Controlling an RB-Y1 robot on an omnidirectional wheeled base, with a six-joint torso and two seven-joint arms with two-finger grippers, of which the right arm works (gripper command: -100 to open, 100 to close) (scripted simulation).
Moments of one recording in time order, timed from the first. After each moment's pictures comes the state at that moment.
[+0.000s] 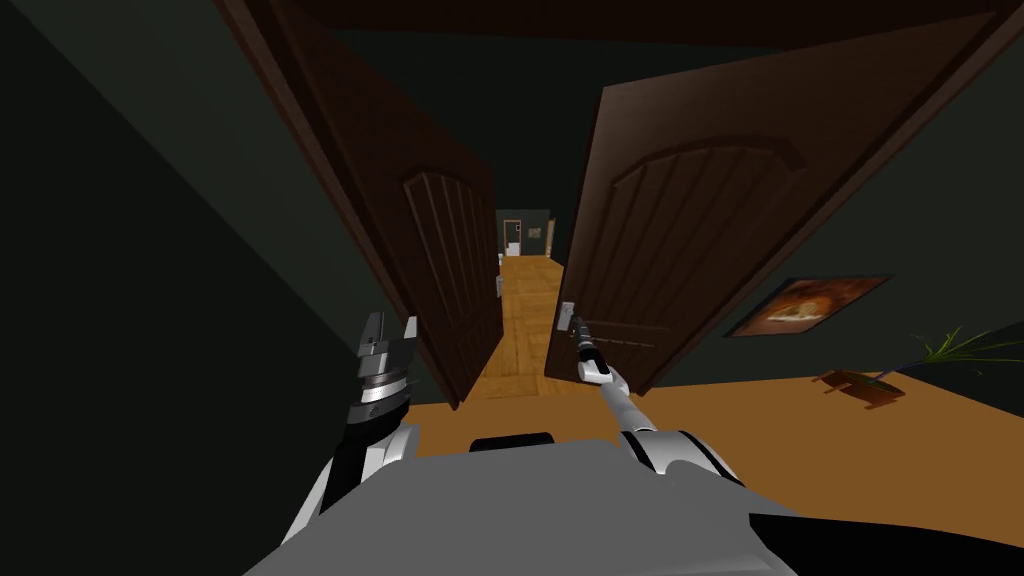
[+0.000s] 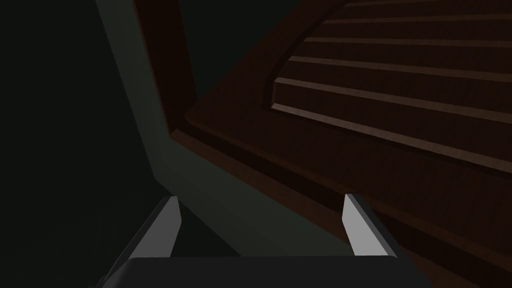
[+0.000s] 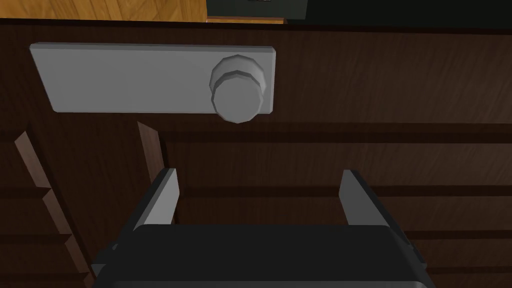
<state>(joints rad) -0.29 -0.31 -0.12 -0.80 -0.29 -0.44 -0.01</state>
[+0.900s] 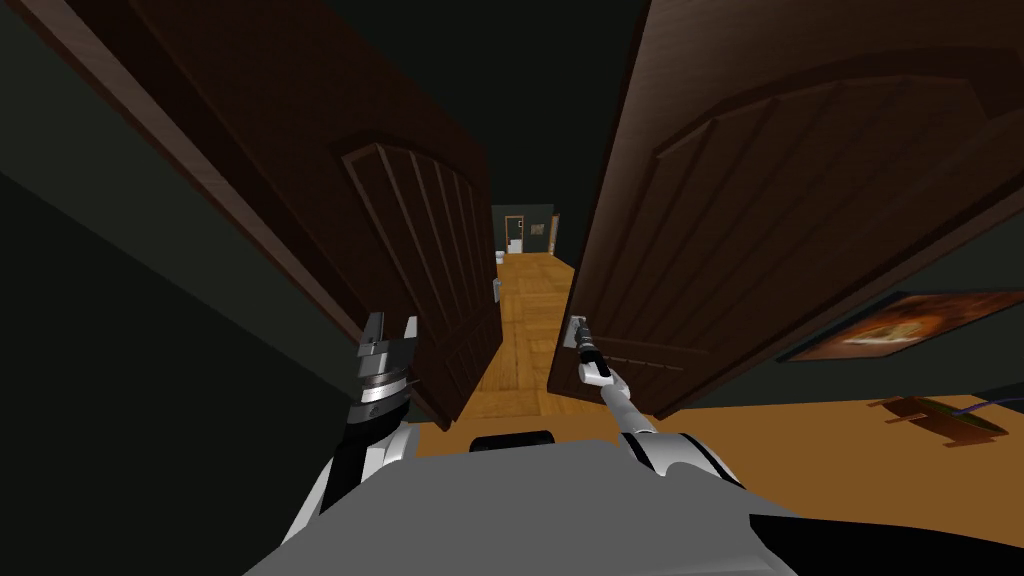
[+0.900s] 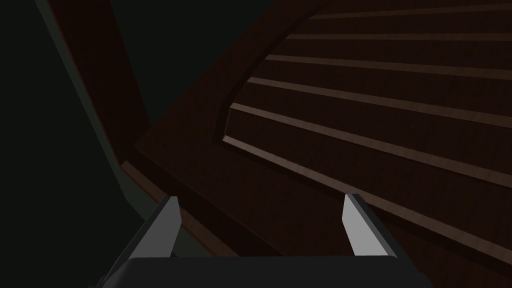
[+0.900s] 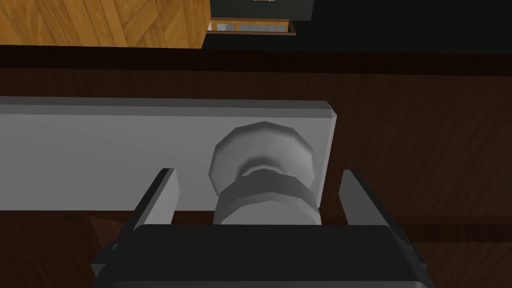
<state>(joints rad) -0.28 -0.30 -0.14 -0.79 -0.29 -0.47 0.00</state>
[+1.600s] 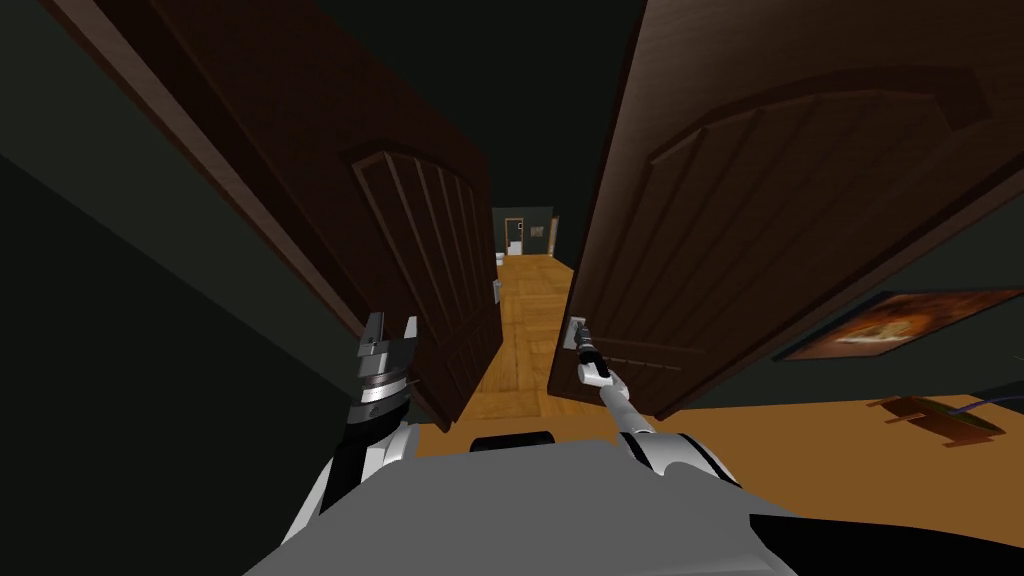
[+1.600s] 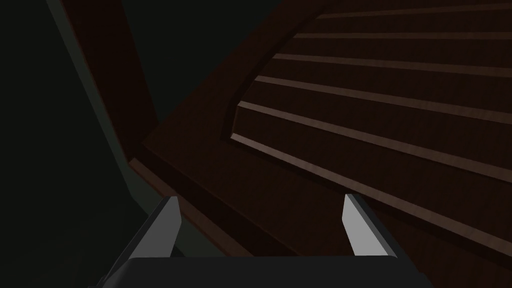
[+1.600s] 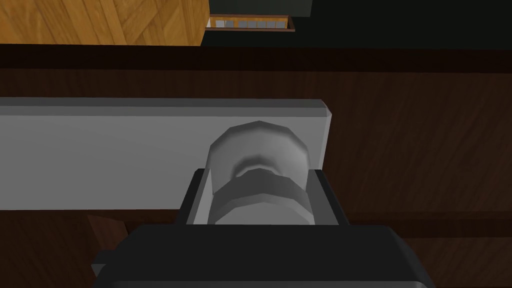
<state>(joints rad) -0.28 -0.29 -0.15 -0.78 -0.29 -0.47 0.01</state>
